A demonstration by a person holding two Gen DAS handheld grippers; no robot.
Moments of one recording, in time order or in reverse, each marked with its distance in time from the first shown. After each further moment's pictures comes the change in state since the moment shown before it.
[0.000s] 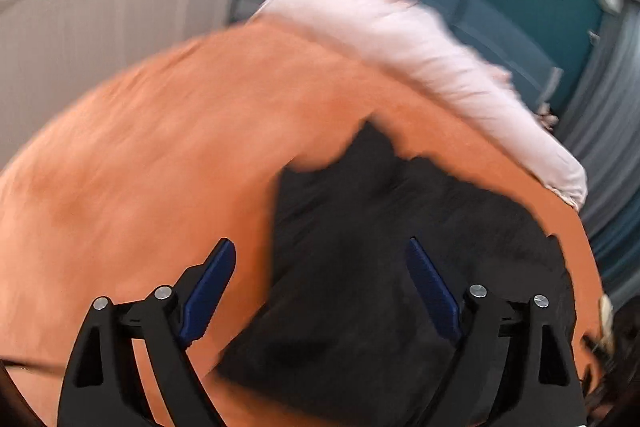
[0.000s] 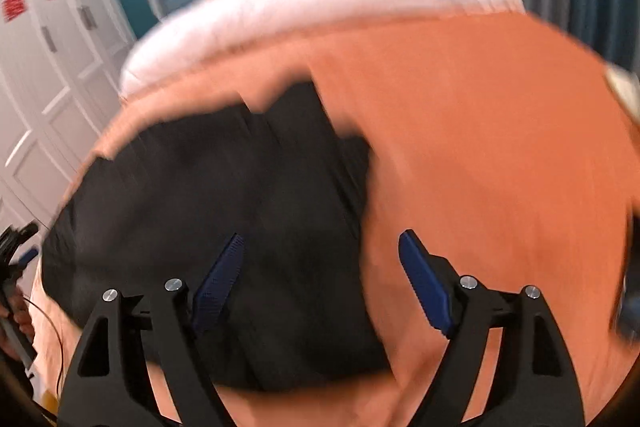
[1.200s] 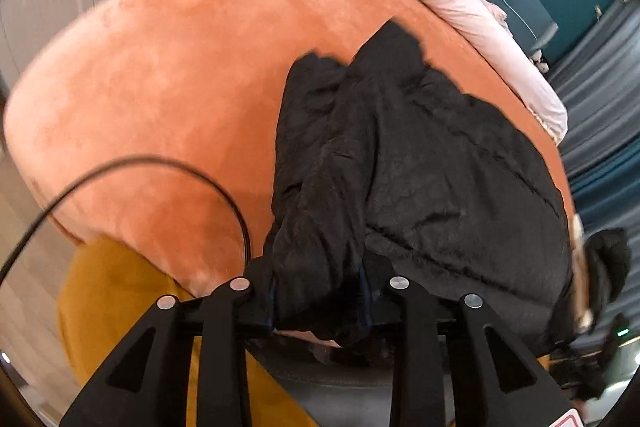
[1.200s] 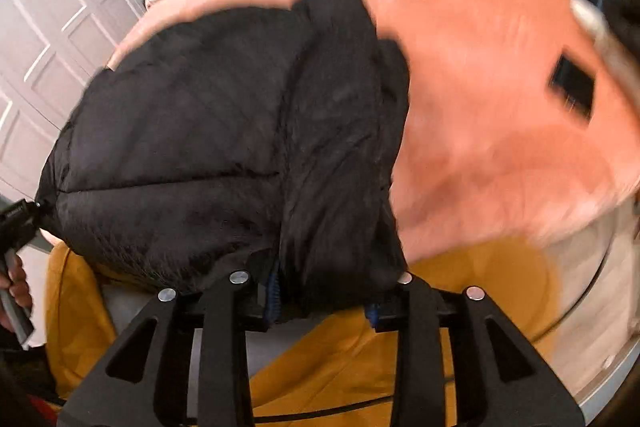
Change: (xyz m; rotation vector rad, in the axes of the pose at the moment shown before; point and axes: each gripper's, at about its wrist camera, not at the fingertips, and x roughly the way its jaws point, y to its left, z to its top) left arm -0.154 0.065 -0.142 0.029 0.237 -0.042; right arm -0.159 0.067 -0.163 -0.129 0.196 -0.035
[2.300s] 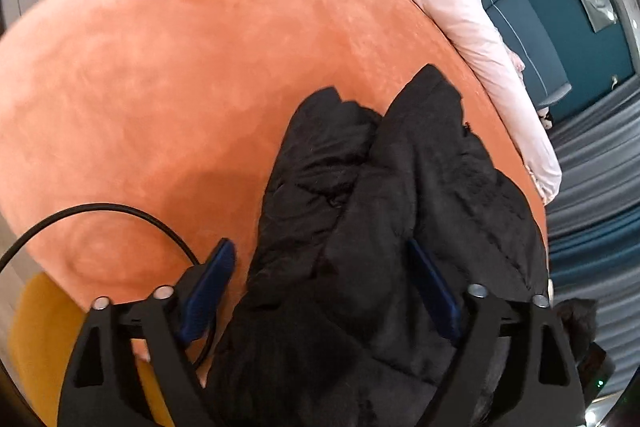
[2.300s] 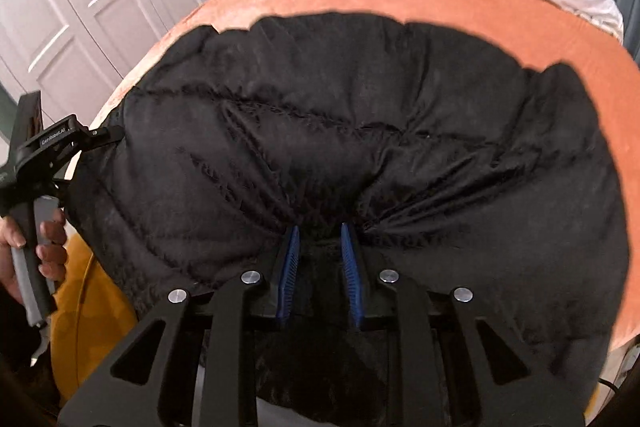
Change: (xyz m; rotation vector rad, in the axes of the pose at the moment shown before) left arm 0.062 0.037 0.044 -0.255 0.005 -0.121; right arm 0.086 0.136 0.052 -0.271 0.049 0.185
